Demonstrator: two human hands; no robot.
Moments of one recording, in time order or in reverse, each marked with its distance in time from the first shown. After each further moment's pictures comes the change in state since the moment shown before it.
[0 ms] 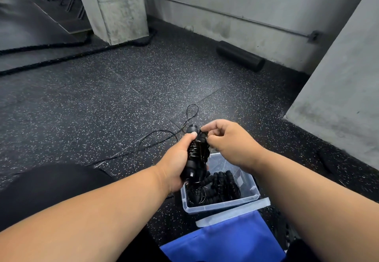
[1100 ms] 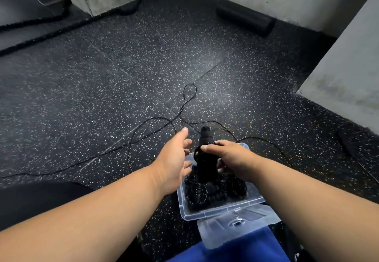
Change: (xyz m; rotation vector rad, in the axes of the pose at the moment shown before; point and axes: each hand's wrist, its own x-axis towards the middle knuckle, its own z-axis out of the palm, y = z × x) left_hand 0.118 0.012 0.002 0.120 0.209 -0.127; right_hand 0.095 0.125 -0.007 0.349 -0.220 0.546
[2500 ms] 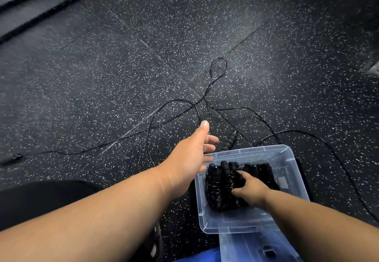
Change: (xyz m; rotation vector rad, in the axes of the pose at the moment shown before) left_hand 0.073 0.027 -0.021 0.324 0.084 0.011; right_hand 0.154 0.168 -0.029 -0.585 -0.048 0.285
